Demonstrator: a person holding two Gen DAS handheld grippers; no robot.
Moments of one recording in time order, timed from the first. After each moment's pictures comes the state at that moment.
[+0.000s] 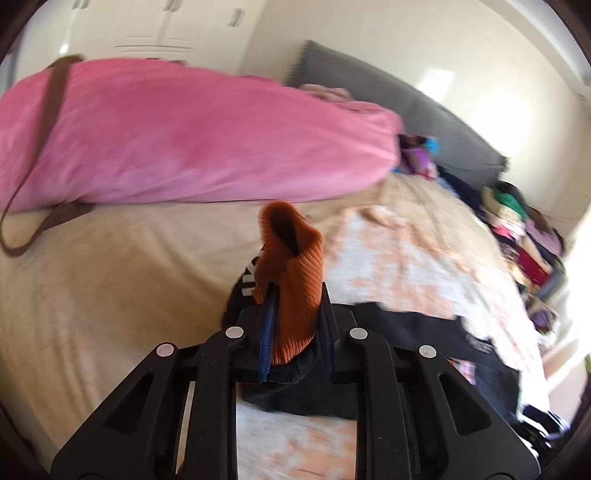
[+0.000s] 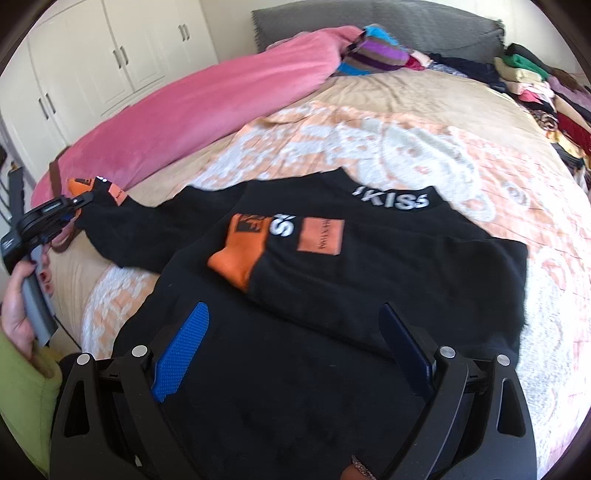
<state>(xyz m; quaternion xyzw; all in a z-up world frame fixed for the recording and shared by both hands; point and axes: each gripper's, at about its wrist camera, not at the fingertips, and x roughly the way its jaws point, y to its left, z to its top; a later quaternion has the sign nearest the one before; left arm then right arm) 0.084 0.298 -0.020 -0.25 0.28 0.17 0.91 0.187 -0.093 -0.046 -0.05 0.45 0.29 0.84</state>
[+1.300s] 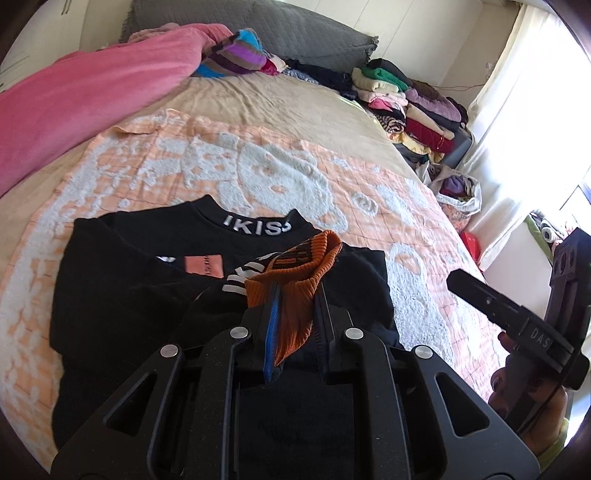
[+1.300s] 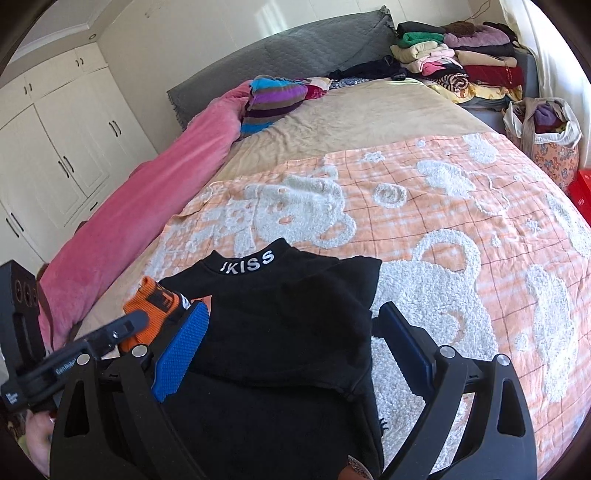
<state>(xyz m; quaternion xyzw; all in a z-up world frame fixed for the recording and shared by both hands) 0.189 -0.003 -0.028 -0.16 0.41 -0.07 0.90 0.230 -0.269 -0.015 0.11 0.40 0.18 0.89</state>
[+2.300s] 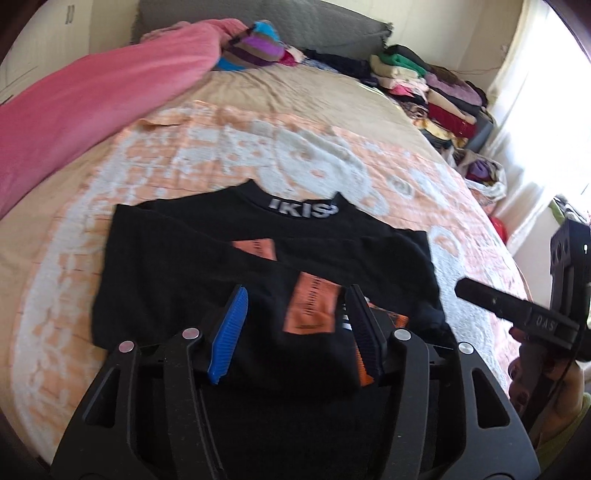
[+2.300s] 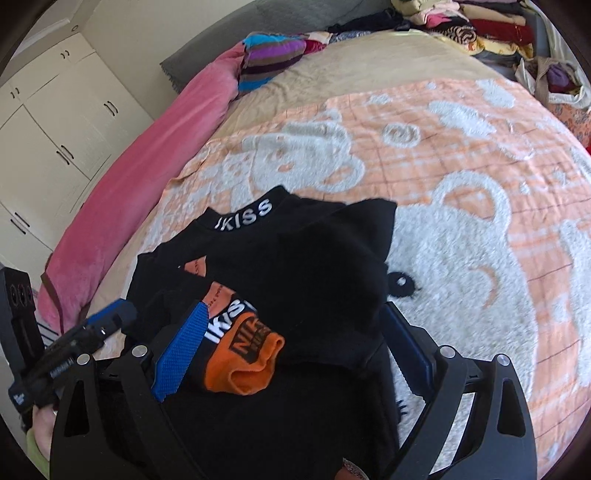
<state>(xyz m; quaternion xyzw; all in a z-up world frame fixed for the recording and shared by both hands) 0.180 0.032 -0.043 -0.12 0.43 -0.02 0.90 0.244 -0.249 -0.063 0.12 0.49 0.22 0.83</state>
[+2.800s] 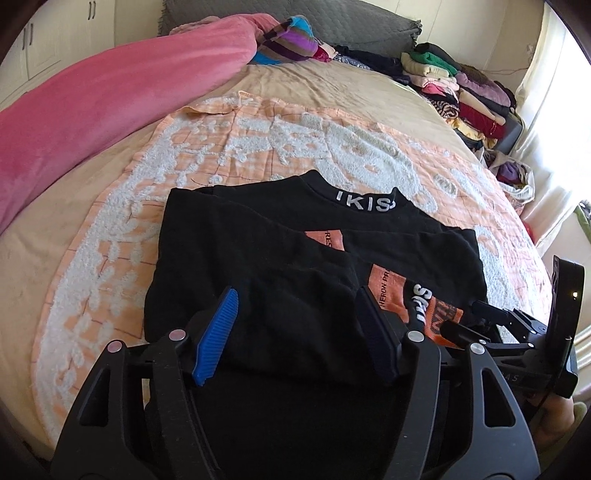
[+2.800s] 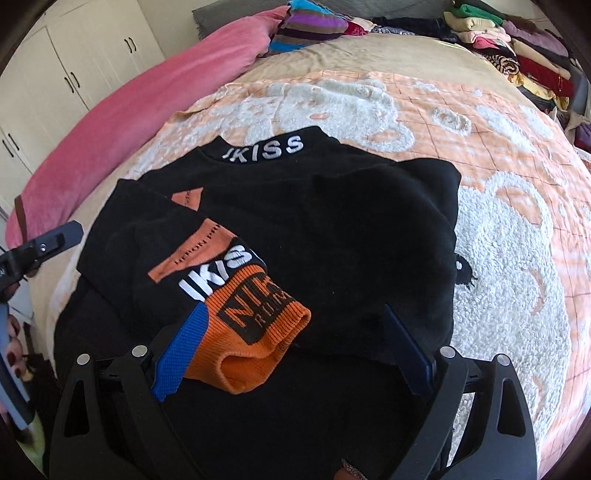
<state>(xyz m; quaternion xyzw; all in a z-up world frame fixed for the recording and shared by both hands) 0.174 0.067 -0.058 -0.10 0.44 0.02 0.89 0.232 -0.190 -0.114 0.00 0.50 0.23 0.83</state>
